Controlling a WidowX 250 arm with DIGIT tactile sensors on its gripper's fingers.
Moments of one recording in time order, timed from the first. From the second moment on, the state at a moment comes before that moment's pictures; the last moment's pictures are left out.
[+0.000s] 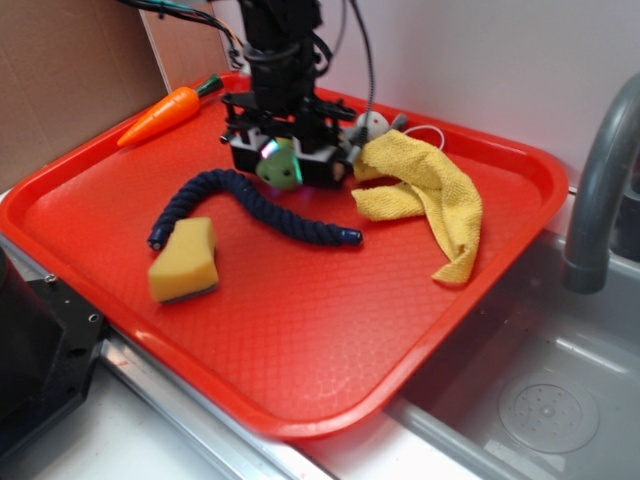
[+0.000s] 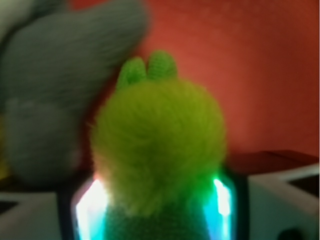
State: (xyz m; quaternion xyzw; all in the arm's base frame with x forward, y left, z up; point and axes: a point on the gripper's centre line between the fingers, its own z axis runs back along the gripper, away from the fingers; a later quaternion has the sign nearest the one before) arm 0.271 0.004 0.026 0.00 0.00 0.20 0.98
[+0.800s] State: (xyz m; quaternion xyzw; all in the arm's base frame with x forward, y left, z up) arm 0.247 0.038 0.144 -0.01 -0.07 0.15 0.99
